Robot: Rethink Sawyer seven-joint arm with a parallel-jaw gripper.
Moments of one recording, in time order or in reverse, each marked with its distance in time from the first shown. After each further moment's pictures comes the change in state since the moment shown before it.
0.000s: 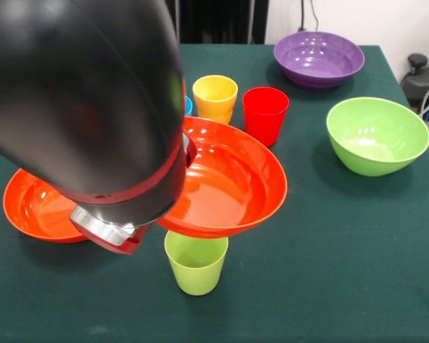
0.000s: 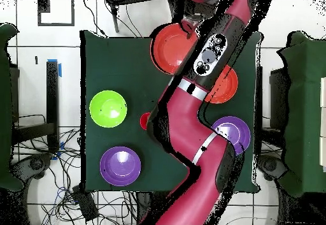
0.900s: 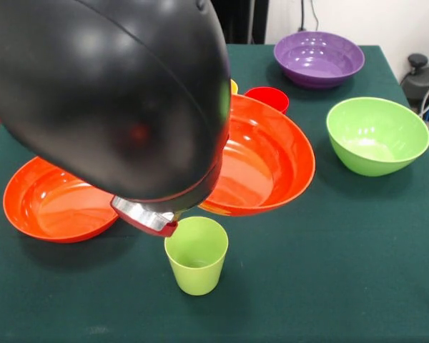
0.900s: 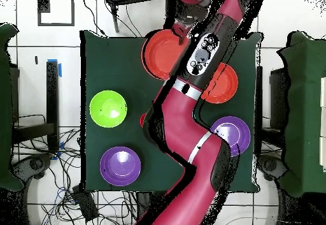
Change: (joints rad) arm 0.019 0.002 -0.013 0.000 -0.010 0.107 -0.001
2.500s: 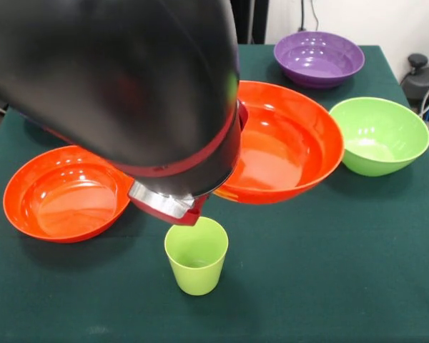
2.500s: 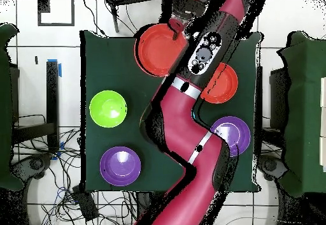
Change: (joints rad) arm 0.000 0.014 0.125 0.000 -0.011 0.011 -0.020
